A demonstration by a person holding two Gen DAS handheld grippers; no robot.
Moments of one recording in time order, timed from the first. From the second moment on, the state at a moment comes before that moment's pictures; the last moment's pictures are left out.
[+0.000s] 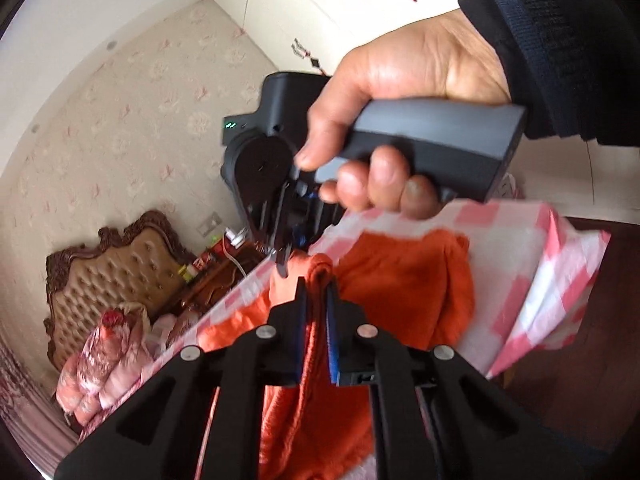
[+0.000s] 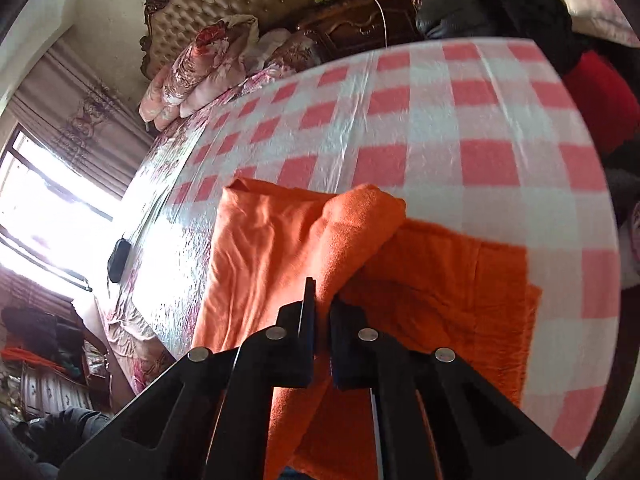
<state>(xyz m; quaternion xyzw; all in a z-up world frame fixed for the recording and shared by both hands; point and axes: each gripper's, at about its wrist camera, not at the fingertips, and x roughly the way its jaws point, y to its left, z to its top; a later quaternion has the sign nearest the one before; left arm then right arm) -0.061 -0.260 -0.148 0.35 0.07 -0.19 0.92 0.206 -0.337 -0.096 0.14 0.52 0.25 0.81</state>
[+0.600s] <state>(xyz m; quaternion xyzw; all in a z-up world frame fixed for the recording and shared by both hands) -0.050 -0.338 -0.188 0.38 0.10 -0.23 0.89 0.199 -0.397 -0.128 0.11 0.51 0.18 0.83</state>
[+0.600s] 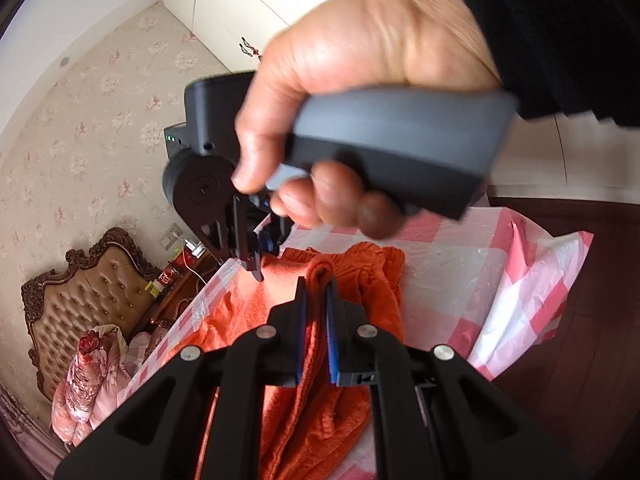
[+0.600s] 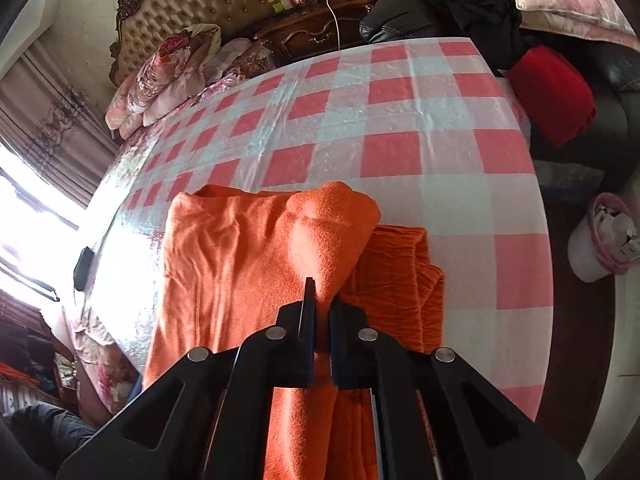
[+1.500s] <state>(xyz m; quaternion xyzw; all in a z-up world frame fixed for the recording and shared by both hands) 0.072 -0.047 -0.206 -0.25 0.52 -0.27 0.77 0.107 -0.407 -0.160 0.11 0.48 0.04 0.87</state>
